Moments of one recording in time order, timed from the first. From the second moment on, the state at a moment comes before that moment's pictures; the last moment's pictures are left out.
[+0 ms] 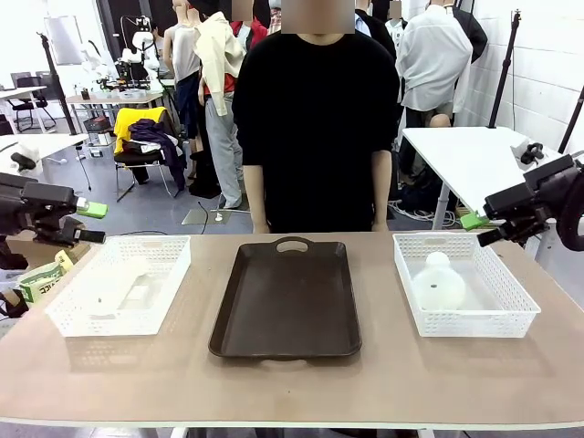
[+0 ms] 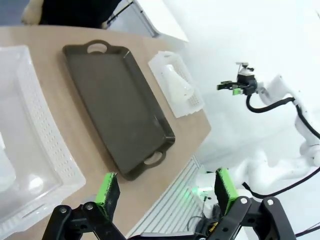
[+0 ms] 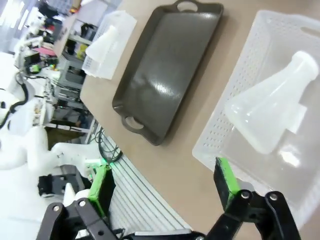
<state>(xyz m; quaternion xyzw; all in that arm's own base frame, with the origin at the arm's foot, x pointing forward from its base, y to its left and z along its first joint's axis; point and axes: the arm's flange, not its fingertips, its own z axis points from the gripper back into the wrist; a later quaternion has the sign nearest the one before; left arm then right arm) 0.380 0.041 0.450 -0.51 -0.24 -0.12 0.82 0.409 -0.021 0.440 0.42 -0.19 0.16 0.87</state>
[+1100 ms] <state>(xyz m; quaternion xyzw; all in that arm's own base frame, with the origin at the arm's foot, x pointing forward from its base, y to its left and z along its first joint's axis) 0.401 0.052 0.431 -0.48 -0.19 -0.08 0.85 0.408 -0.037 0.426 0.44 -0.19 0.15 0.87</state>
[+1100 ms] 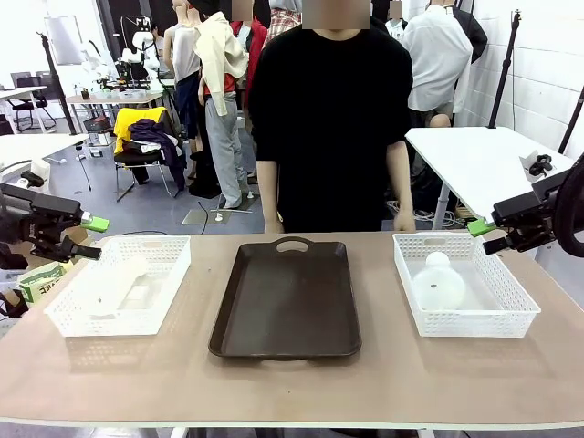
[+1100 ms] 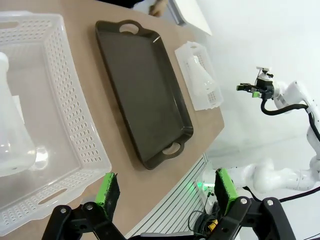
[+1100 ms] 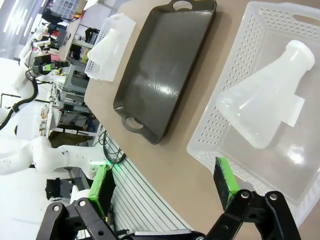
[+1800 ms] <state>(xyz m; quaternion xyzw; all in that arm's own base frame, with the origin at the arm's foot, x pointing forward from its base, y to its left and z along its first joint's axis) 0.391 0.054 0.432 -0.61 -0.13 -0.09 0.77 0.399 -0.057 0.424 0.48 -0.18 0.12 0.85</state>
